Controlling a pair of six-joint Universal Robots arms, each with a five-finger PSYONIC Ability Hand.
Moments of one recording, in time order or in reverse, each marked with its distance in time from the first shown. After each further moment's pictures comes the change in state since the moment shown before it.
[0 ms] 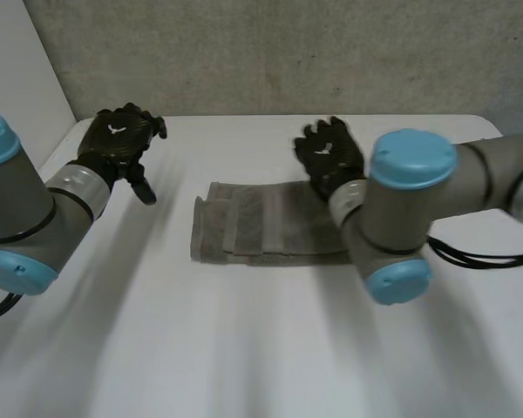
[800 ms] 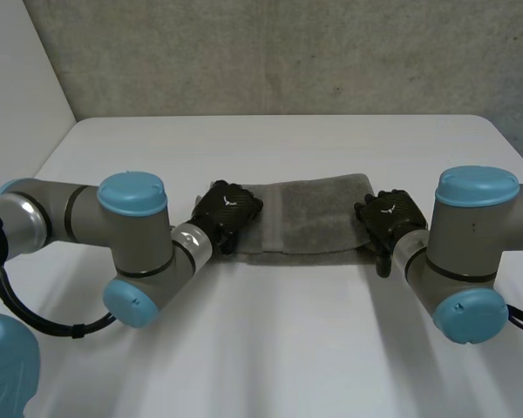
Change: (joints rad) left arm -0.270 -0.398 0.265 -0.109 -0.002 0.202; right arm -0.201 -0.093 0.350 0.065 -0.054 0.170; left_hand 0.074 0.104 0.327 0.065 0.580; right_hand 0.002 0.000 0.000 0.000 0.000
